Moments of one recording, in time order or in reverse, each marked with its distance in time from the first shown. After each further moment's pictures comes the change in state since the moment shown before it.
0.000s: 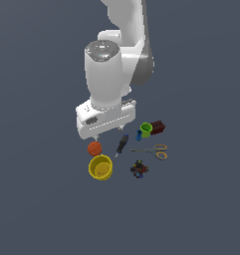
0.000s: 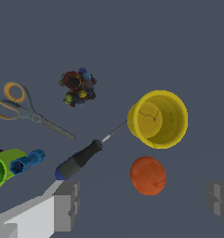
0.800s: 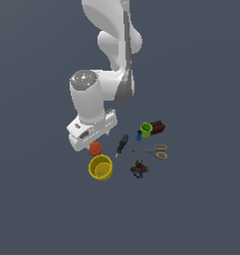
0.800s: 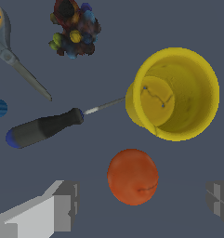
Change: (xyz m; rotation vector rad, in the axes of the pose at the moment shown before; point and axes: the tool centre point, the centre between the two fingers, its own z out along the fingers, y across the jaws) arm -0.039 0.038 0.074 0.019 -0.002 -0.288
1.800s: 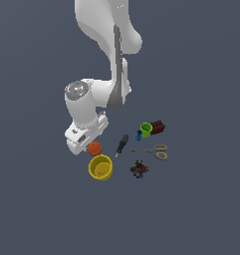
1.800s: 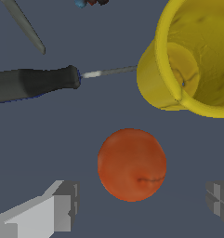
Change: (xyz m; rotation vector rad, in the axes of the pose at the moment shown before) arm -0.034 0.010 0.043 0.008 -0.001 -0.171
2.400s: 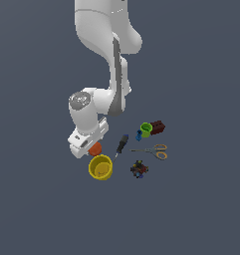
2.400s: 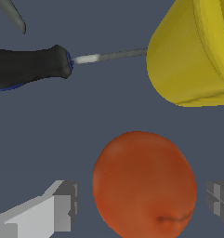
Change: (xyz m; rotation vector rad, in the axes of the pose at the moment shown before) arm -0.001 -0.001 0.038 0.000 0.000 -0.003
